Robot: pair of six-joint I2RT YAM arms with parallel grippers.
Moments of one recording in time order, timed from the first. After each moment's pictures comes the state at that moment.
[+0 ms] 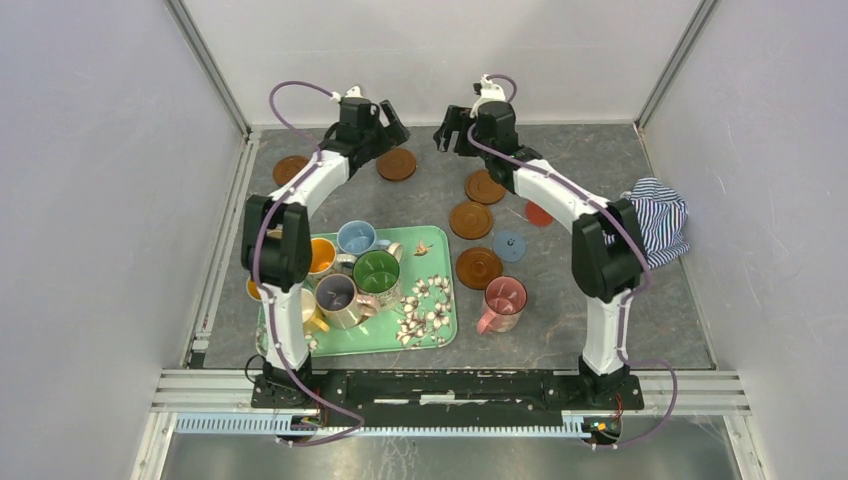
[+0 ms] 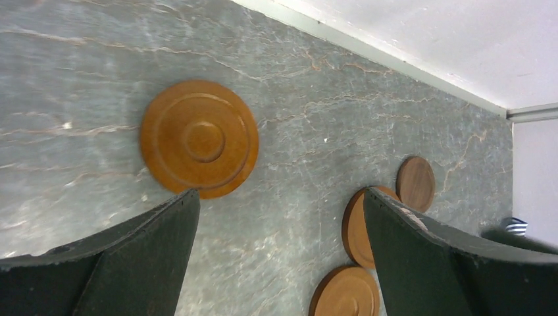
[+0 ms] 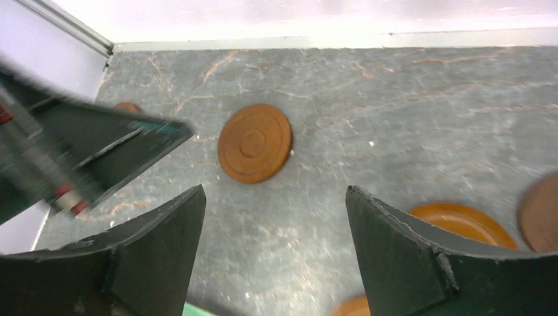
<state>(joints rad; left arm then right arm) -0.27 2.01 1.65 -0.15 0.01 -0.64 0.47 2.06 1.67 0.07 -0.01 0.43</state>
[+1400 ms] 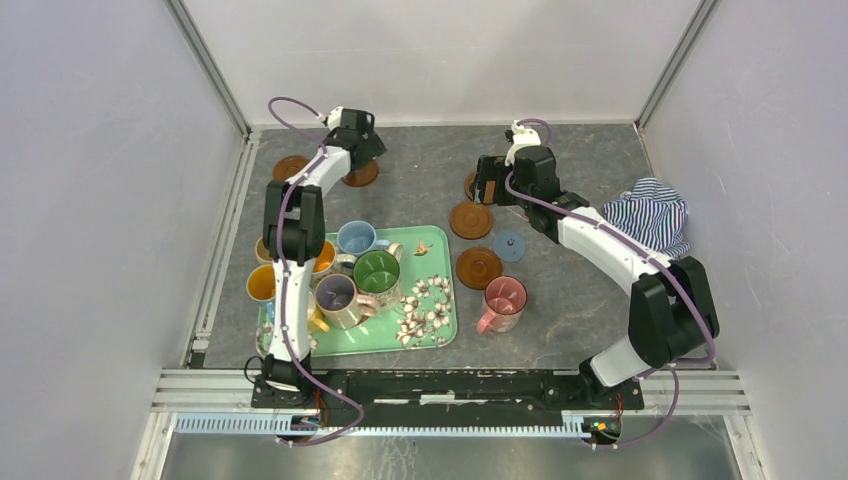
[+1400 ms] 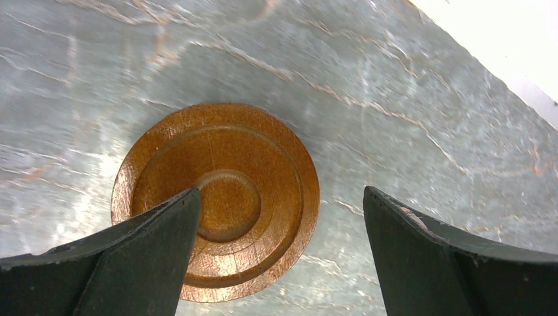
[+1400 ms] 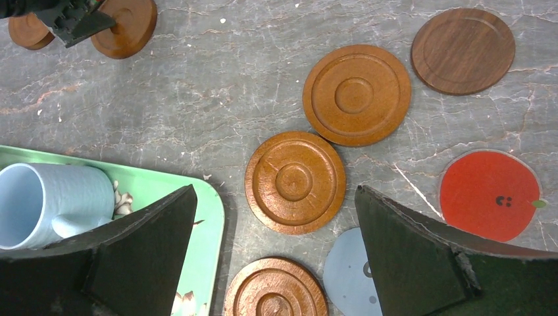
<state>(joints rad) -0.20 2.40 1.96 -0.35 -0.26 -0.69 0.43 1.53 1.09 -0.05 0.04 0.32</state>
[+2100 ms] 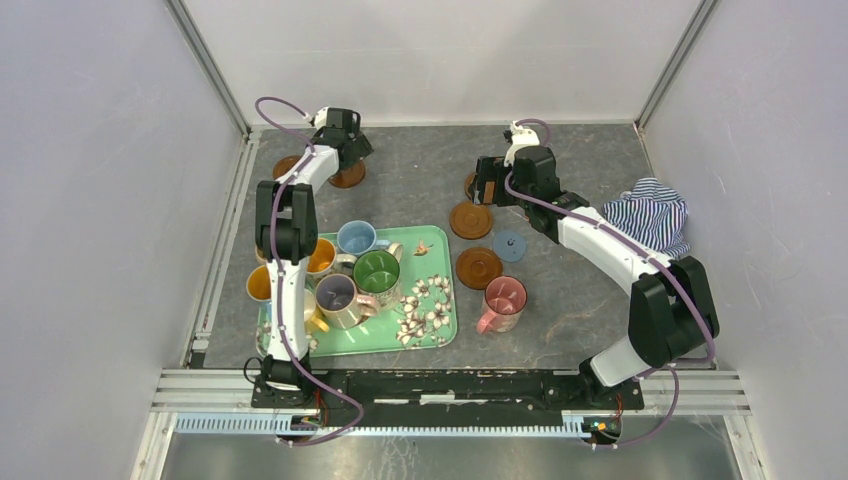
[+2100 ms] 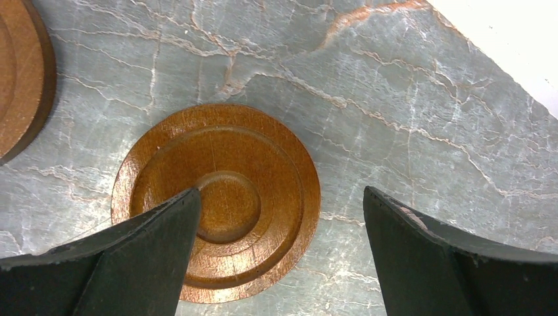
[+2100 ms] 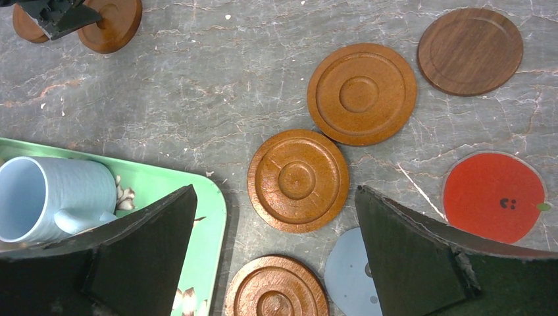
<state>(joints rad) -0.13 2.39 1.95 -0.37 -0.25 -0.65 0.43 1.53 1.09 -0.05 0.02 0.31</state>
